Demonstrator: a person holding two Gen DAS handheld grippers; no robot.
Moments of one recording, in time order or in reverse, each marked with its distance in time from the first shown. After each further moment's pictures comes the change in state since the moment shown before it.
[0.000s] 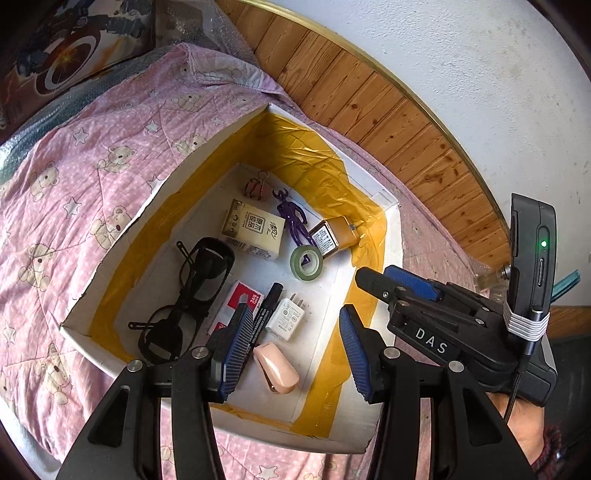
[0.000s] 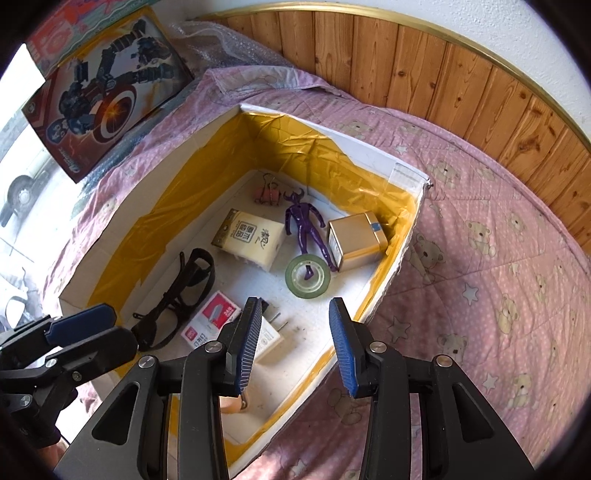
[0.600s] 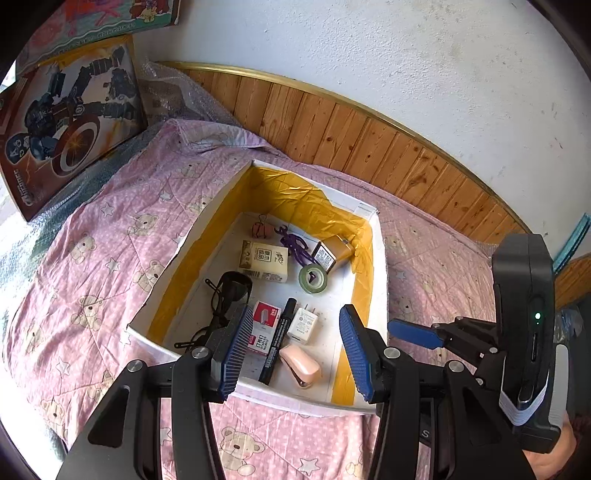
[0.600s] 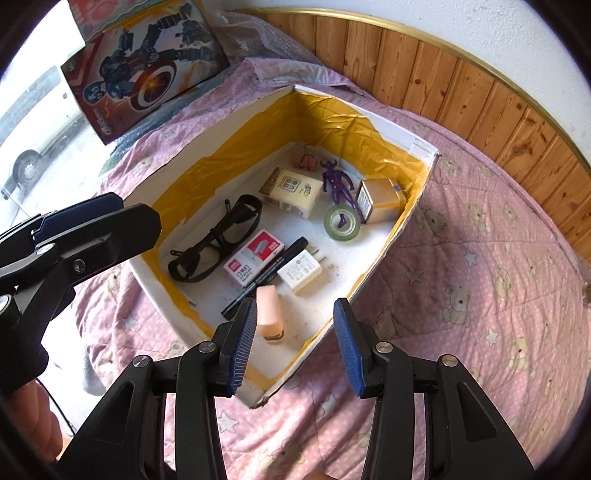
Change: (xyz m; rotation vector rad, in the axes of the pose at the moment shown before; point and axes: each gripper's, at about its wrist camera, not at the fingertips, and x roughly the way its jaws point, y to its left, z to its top) left arm -0.057 -0.027 -0.037 0.199 -0.168 0.073; right arm -0.044 0.047 -0.069 -0.056 0.005 0.007
